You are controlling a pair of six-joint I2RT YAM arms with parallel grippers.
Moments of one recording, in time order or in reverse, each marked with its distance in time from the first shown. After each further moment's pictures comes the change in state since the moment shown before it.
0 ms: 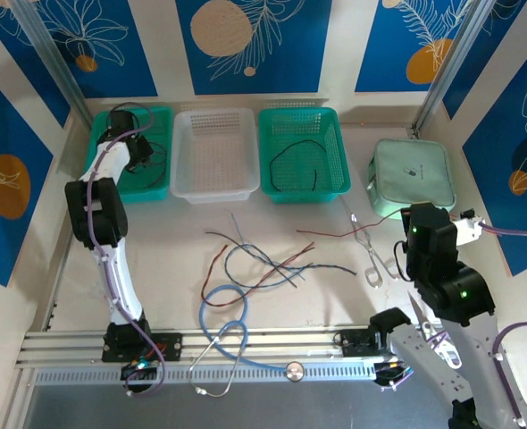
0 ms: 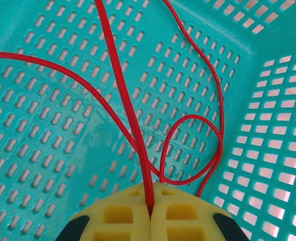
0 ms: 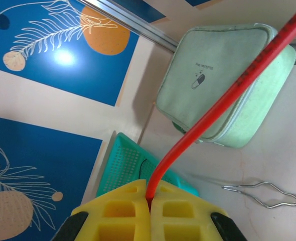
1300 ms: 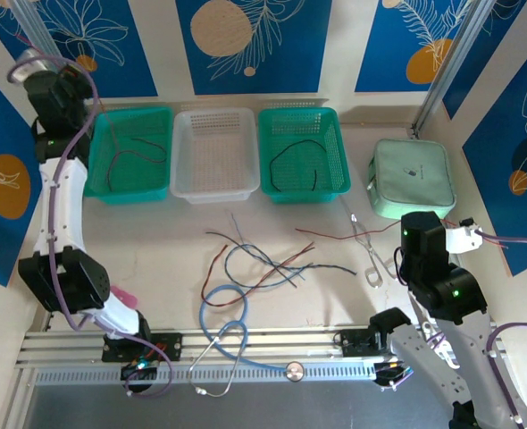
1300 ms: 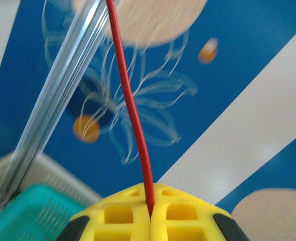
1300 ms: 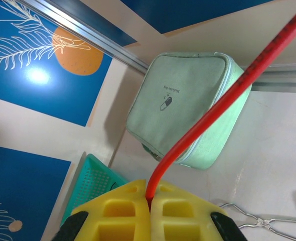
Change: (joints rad) left arm 0.085 -0.639 -0.208 0.498 -0.044 -0.142; right arm 0.007 -0.023 -0.086 -0.037 0.130 0.009
